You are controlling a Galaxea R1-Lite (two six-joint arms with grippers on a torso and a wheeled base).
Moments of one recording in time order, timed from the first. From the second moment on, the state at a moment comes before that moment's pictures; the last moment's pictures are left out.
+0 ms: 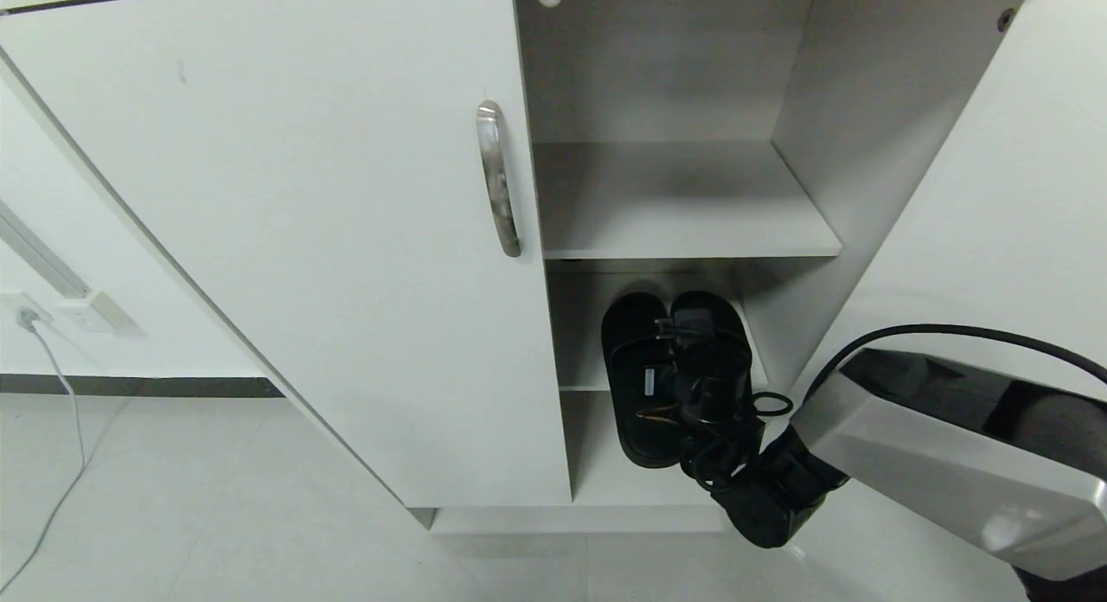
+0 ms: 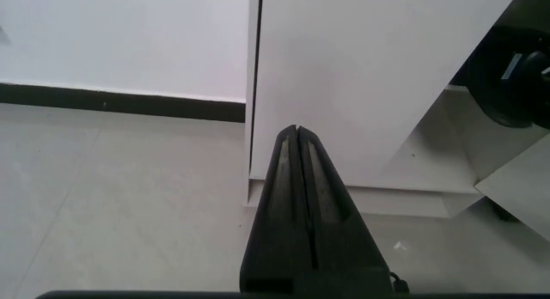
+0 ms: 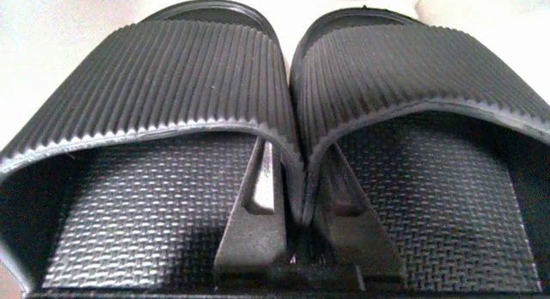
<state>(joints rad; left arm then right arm) 0.00 0.00 0.00 0.00 0.04 -0.10 0.67 2.39 -1.17 -1.26 -0.68 -0.03</state>
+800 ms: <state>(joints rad) 0.00 0.00 0.00 0.00 0.04 -0.10 0.61 2.53 -1.62 -0.95 -0.66 -0.03</state>
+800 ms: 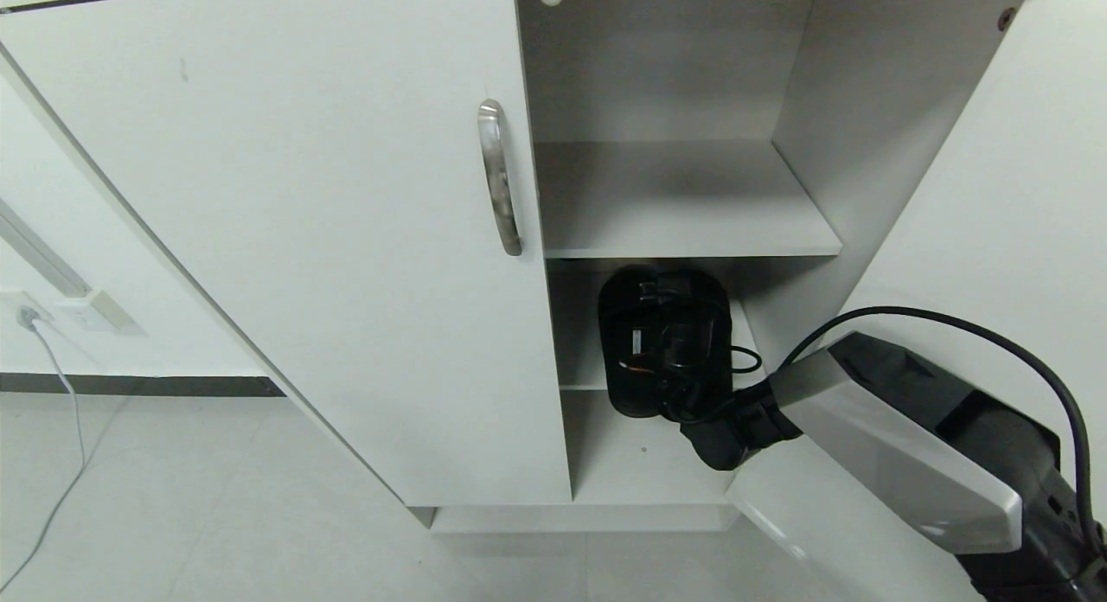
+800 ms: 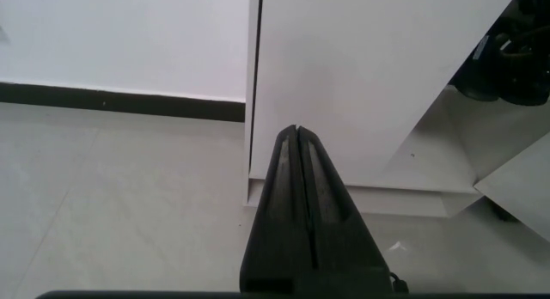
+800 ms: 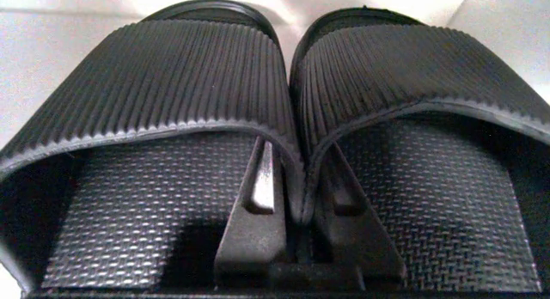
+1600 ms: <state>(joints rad) 0.00 0.00 0.00 0.00 0.04 -0.10 0.59 2.56 -1.71 -0.91 -0.66 -0.02</state>
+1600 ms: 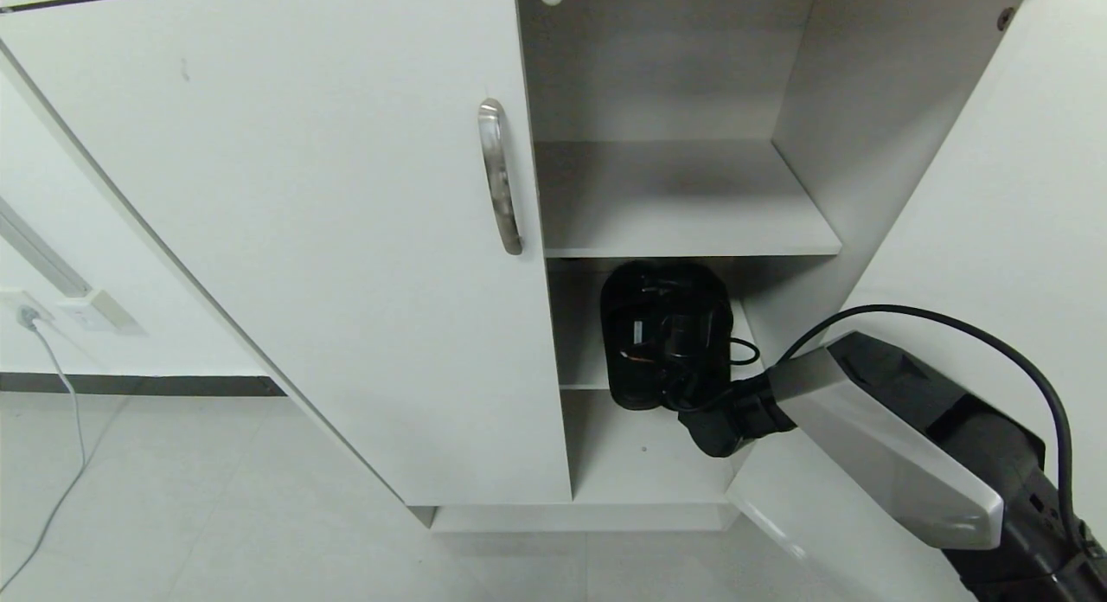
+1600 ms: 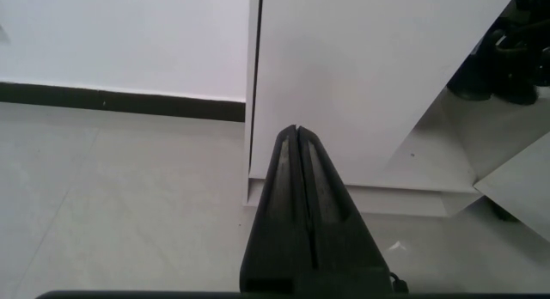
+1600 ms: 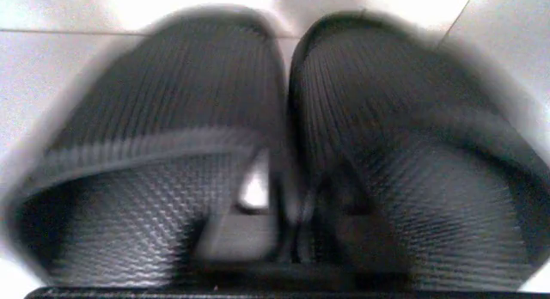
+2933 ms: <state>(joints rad) 0.00 0.00 0.00 0.00 0.04 -0.10 0.76 2.15 -0.76 -1.40 -0.66 -0.03</state>
